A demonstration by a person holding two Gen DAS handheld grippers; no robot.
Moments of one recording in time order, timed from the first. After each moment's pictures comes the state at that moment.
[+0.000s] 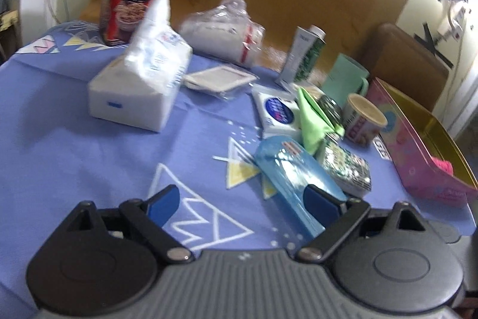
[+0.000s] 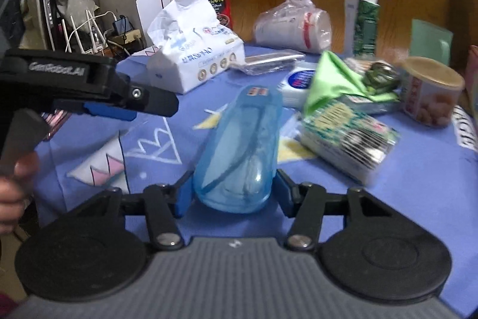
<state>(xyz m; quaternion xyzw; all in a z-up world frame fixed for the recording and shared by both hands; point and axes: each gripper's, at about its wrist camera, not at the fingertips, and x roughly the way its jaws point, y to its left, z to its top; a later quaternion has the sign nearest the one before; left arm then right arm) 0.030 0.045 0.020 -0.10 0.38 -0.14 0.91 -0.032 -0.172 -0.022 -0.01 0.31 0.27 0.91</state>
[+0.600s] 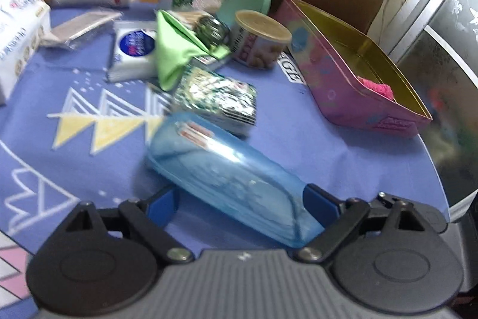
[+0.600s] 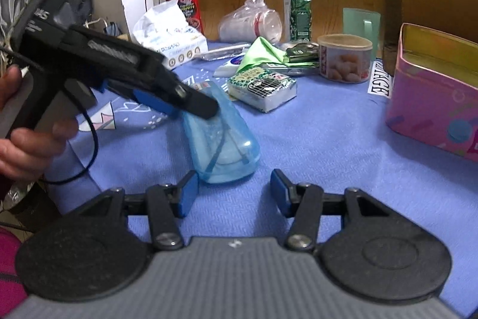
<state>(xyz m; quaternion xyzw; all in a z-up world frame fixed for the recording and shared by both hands) 0.028 -0.069 0.001 -0.06 0.46 -0.28 0.84 -0.096 -0.257 -0.031 0.01 0.29 0.24 0.92</state>
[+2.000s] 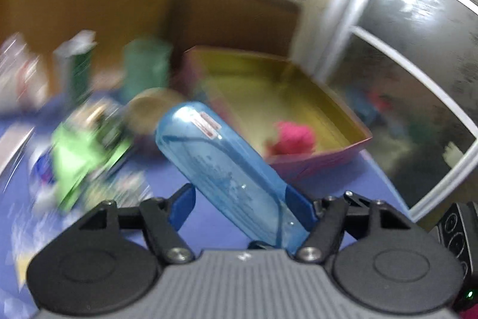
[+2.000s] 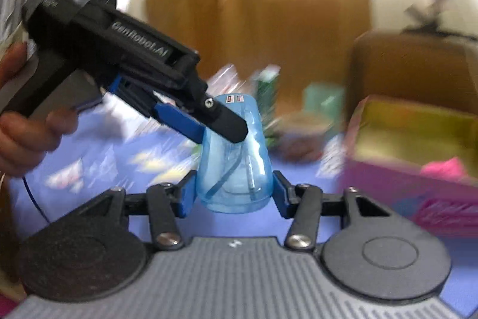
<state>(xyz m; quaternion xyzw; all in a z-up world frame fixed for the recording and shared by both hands) 0.049 -0.160 0.090 0.00 0.37 -0.41 0.83 -0.101 -0.297 0.010 0.00 0.13 0.15 0.98</state>
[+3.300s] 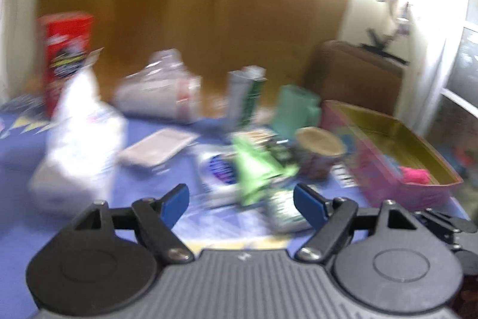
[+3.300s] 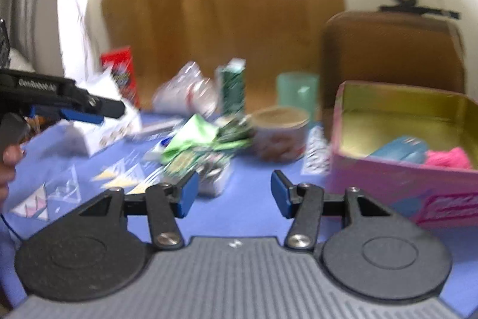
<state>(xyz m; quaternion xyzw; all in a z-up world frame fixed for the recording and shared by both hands) 0.049 0.018 0.045 -0.06 0.29 -0.20 0.93 -0.049 -0.257 -0.006 0.02 0.20 0.14 0.97</state>
